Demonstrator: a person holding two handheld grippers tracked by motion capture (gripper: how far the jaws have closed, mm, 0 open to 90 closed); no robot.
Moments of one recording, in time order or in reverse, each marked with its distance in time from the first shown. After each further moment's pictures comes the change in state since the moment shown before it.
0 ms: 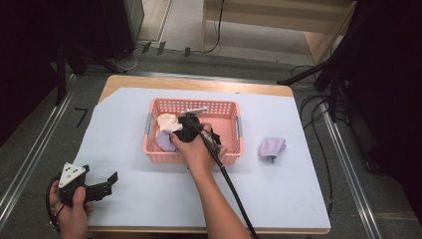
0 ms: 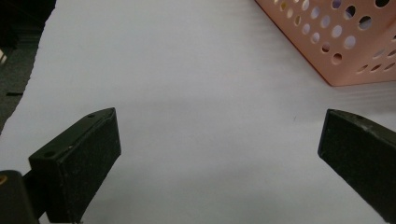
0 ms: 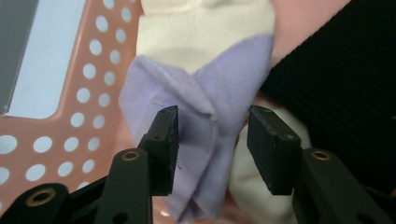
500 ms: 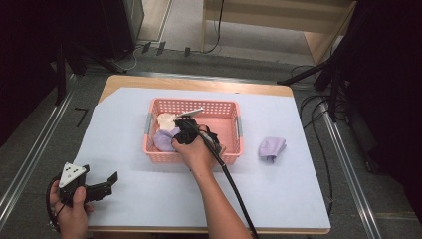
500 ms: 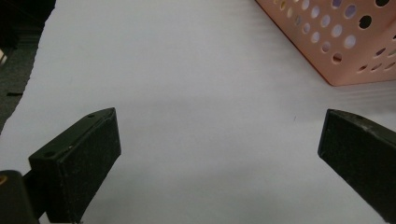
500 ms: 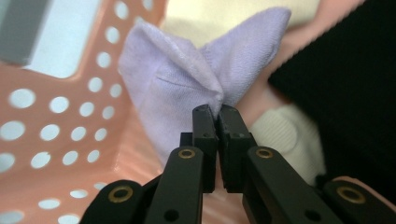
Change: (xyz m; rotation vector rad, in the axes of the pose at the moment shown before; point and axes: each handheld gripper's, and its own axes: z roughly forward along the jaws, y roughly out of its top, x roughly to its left) left arm 0.000 0.000 0.000 0.001 0.001 0.001; right arm 0.002 -0.006 -0.001 0.011 0.052 -0.138
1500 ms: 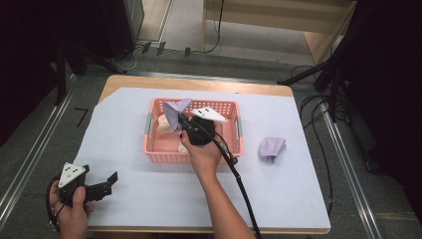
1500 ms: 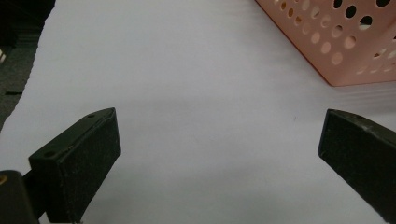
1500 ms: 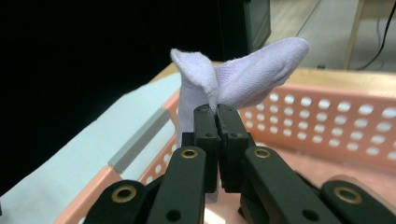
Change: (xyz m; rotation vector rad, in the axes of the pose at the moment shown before) left arm 0.001 0.000 0.000 0.003 -0.004 -0.004; right arm -0.003 -0.021 -0.068 -0.688 0.060 -0.194
